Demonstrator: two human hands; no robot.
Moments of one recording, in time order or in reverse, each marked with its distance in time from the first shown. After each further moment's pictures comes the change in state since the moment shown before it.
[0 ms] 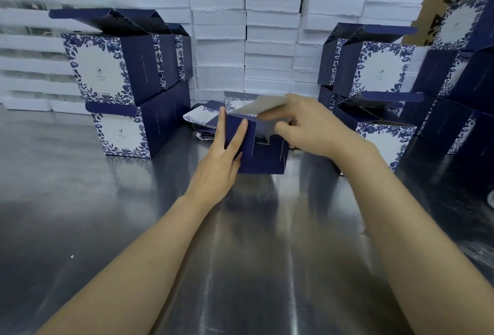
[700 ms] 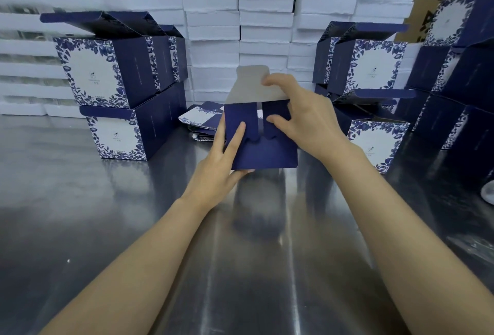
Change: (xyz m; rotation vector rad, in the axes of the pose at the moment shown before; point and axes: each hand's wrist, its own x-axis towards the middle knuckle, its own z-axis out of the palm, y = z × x) left_hand -0.003 -0.001 0.004 -0.012 -0.040 0.047; right_hand -0.001 0.008 0.012 -0.019 0.430 -0.166
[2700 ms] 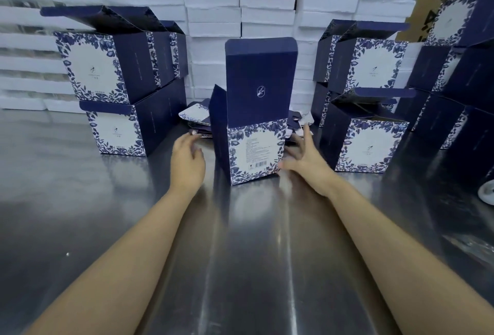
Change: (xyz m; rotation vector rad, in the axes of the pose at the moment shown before) left_hand 0.000 -0.033 -0.007 -0.209 0.210 -0.683; right_hand -0.070 0.056 0.064 0.955 -0.267 0.736
